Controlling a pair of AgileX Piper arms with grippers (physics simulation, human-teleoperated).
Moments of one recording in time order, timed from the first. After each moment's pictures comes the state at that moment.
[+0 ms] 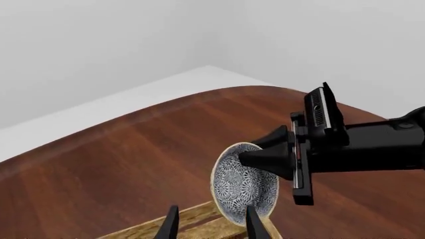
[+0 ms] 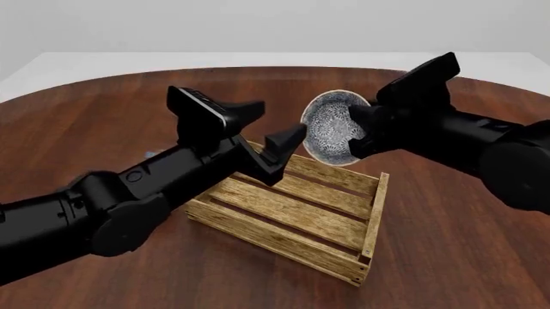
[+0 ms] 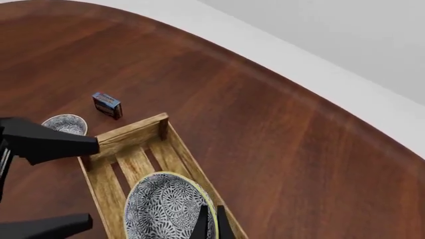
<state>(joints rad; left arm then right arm) -0.80 1.31 -0.86 -0.35 0.00 0.48 1.17 -0.95 0.19 -0.19</state>
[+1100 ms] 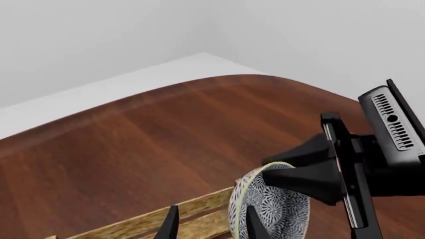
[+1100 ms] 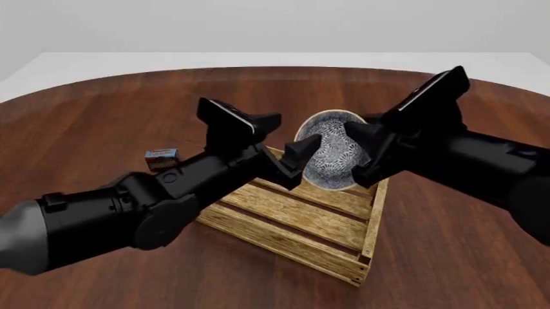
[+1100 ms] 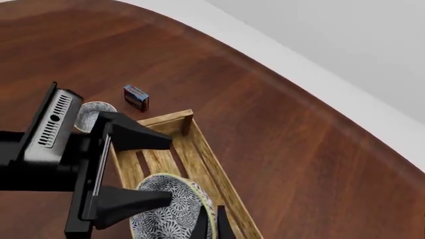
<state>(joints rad) -0.81 1.44 -0.89 -0.39 -0.04 0.58 1.06 -0.88 0.22 -0.23</state>
